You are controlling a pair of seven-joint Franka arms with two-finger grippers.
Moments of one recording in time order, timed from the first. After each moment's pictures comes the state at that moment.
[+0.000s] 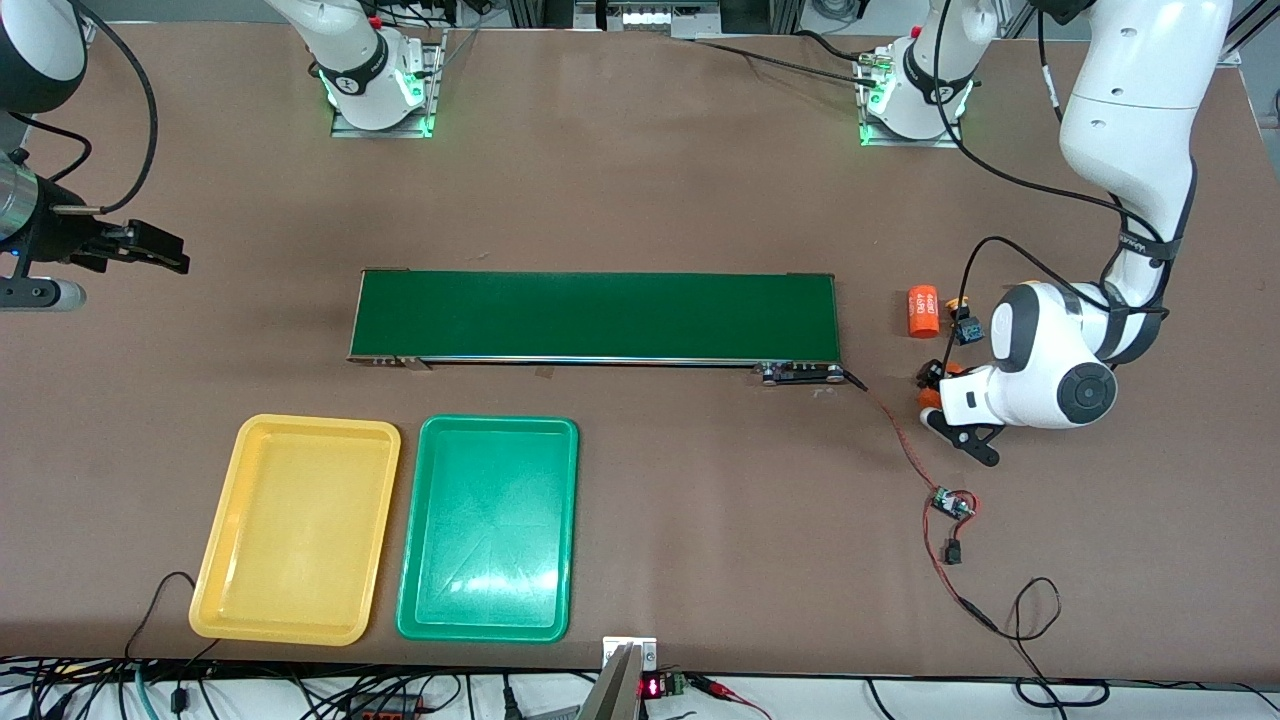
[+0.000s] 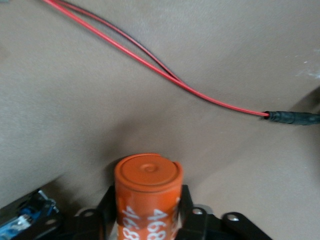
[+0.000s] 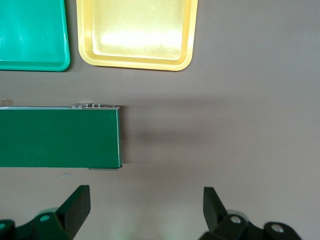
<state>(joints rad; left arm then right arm) -0.01 0.63 -0.02 -1.80 -0.06 2.17 0.61 -0.04 0.07 0.00 -1.66 -0.03 1.60 -0.04</state>
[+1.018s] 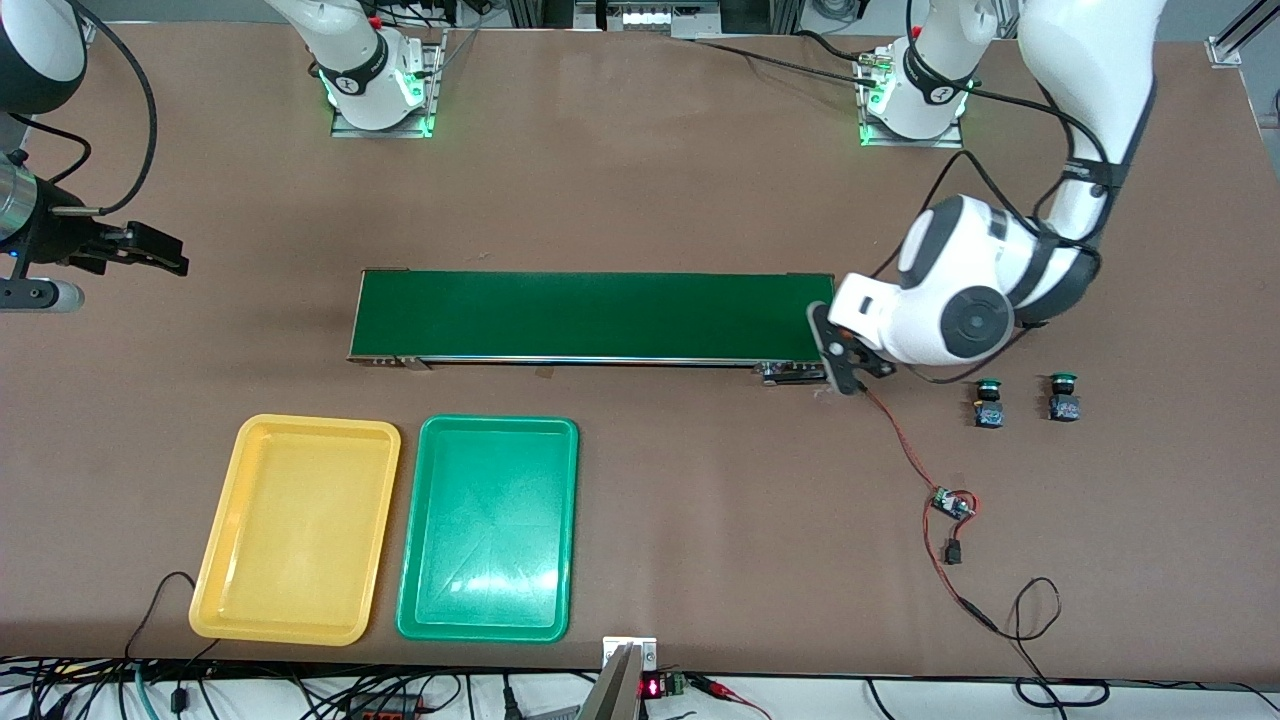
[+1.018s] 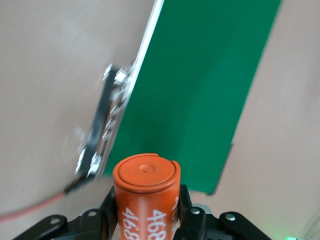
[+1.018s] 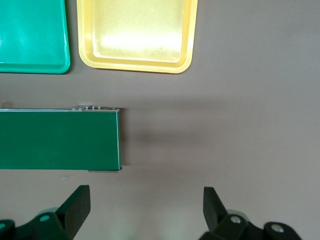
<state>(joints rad) -0.06 0.43 -0.32 -1.80 -0.07 1.92 0.91 -0.04 0.07 0.00 -1.66 -0.03 1.62 -0.04</state>
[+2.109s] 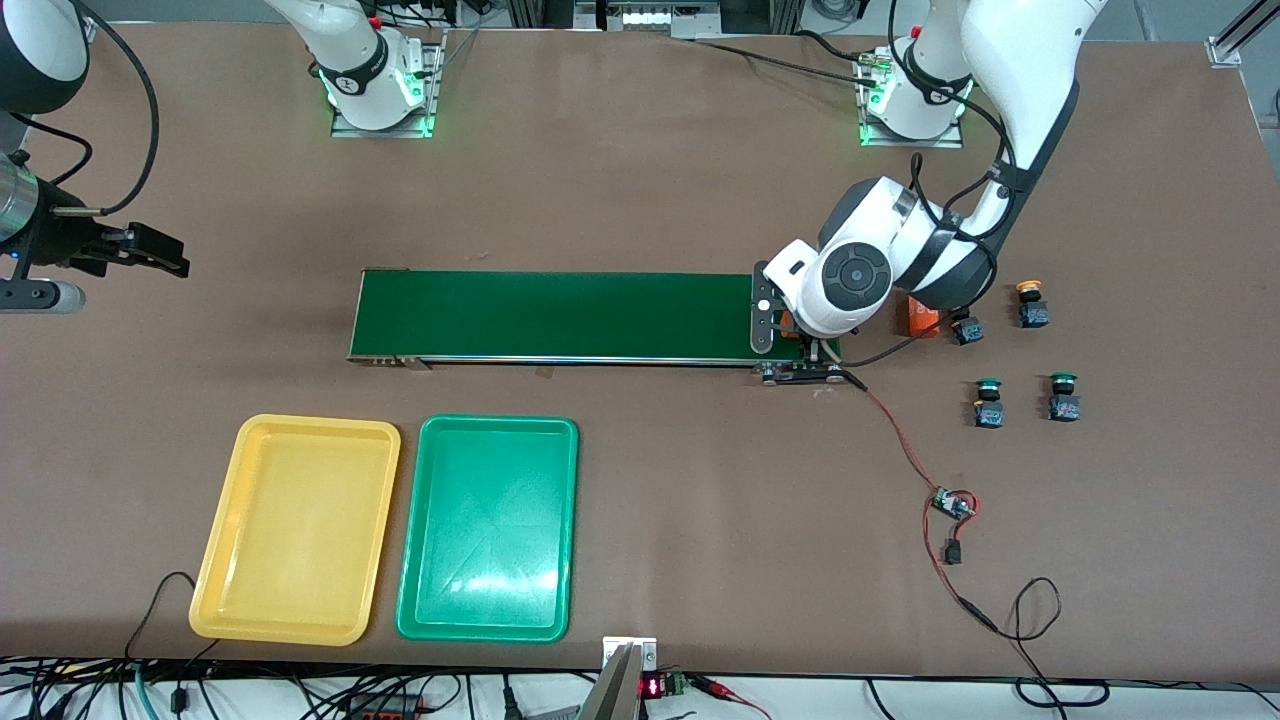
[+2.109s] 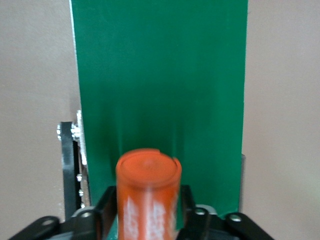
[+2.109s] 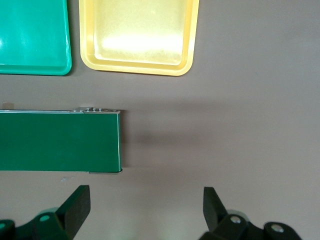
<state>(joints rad) -0.12 0.46 -0.38 -1.89 0.13 2.09 1.03 -0.04 0.07 0.00 -1.66 -0.03 1.62 -0.04</state>
